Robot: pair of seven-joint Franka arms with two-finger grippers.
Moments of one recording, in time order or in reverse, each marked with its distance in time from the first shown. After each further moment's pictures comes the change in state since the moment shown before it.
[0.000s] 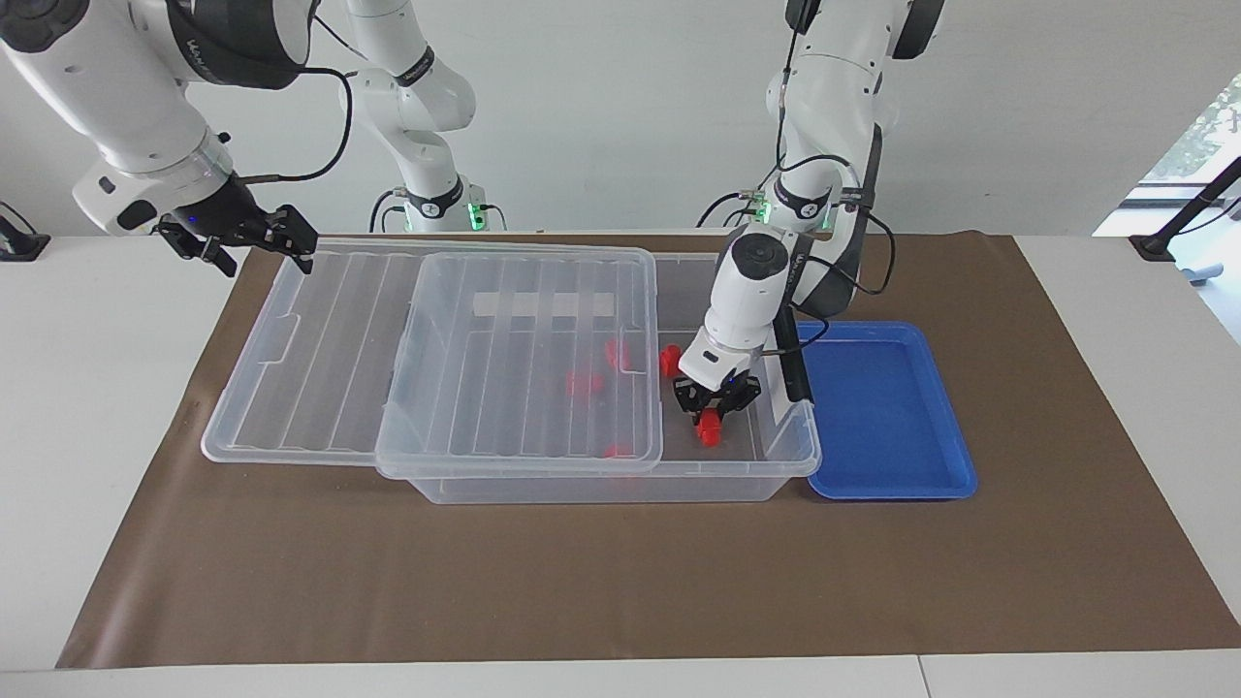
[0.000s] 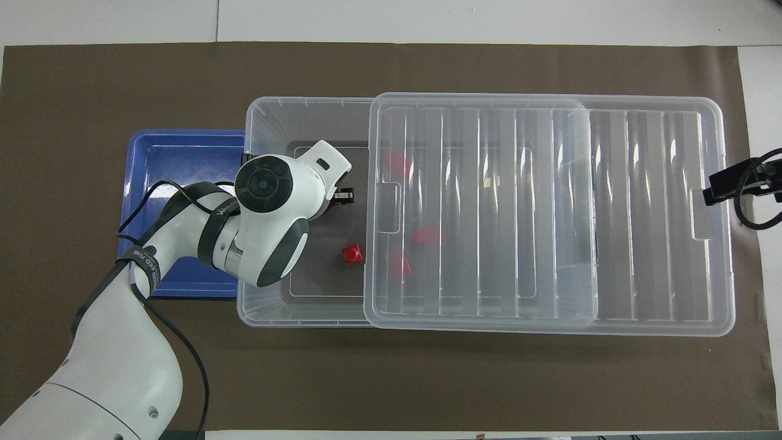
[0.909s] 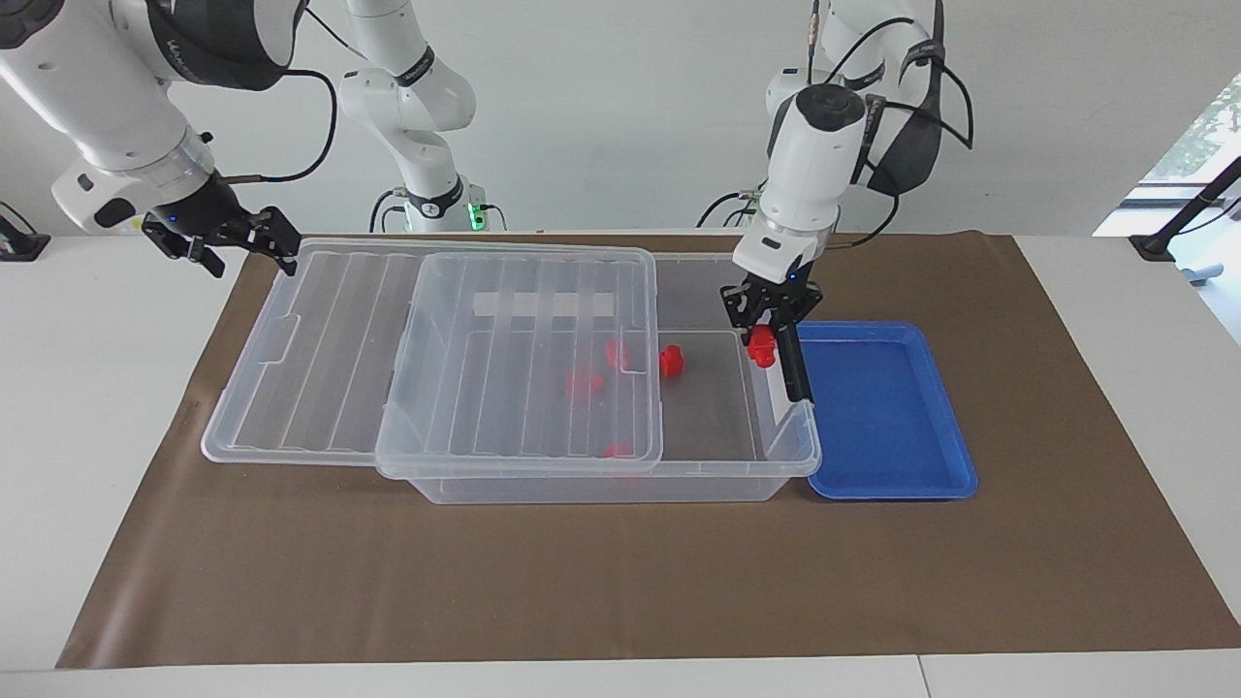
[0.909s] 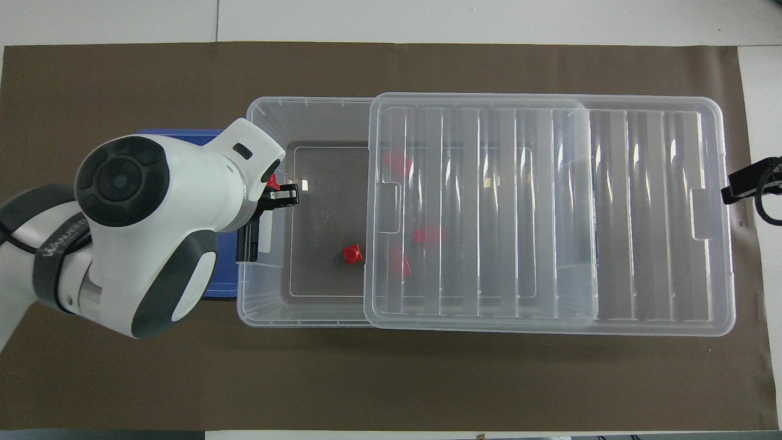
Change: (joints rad) left arm 0.073 -0.377 0.010 0.020 0.008 -0.409 0.014; right arm -0.001 0.000 -0.050 0.000 -0.002 0.019 -0.050
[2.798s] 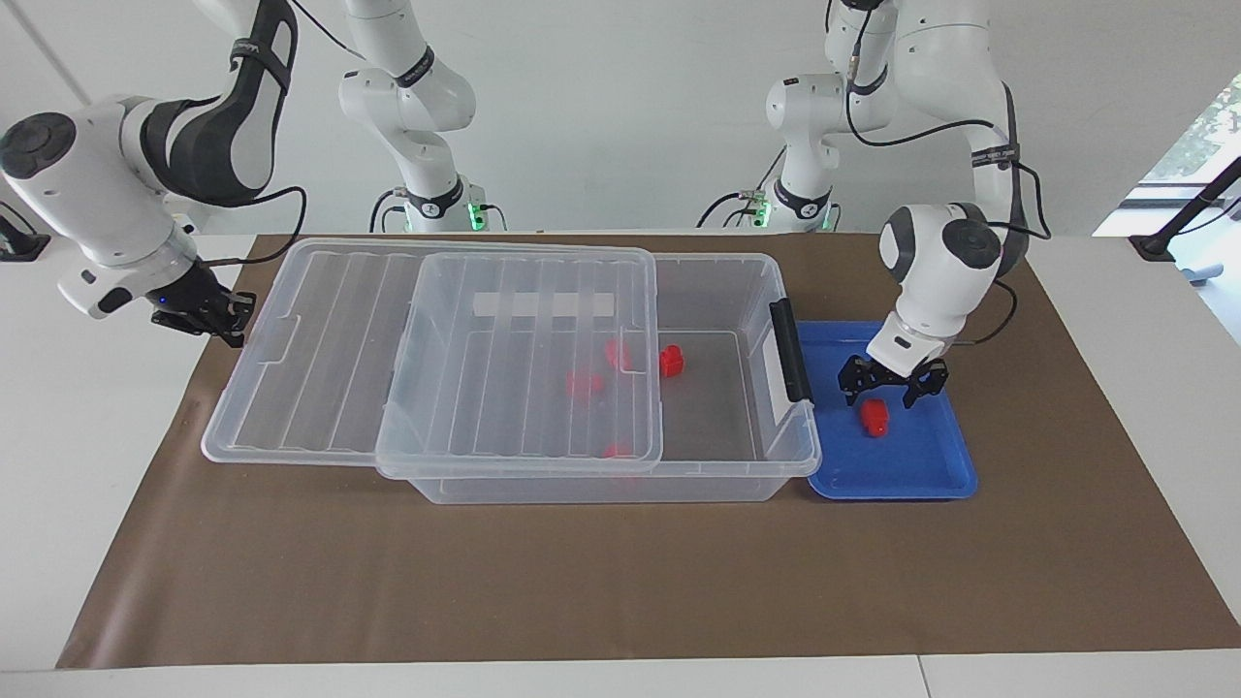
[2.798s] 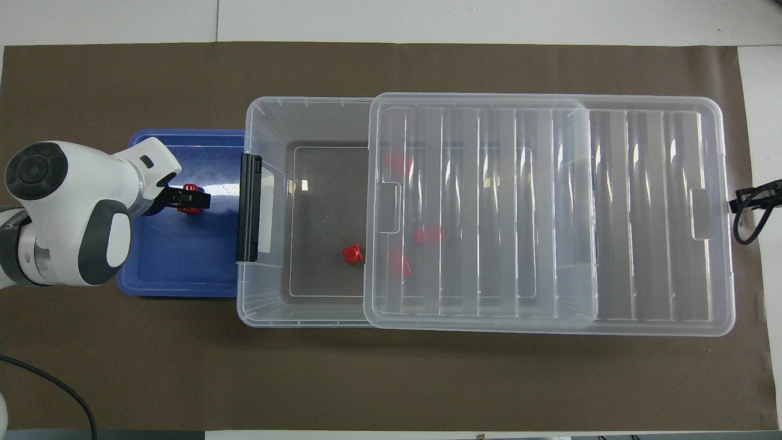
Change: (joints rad) left arm 0.349 0.158 -0.009 -0.171 0.004 0.260 0.536; right arm -0.001 0.014 -0.129 -0.327 0.000 0.387 -0.217
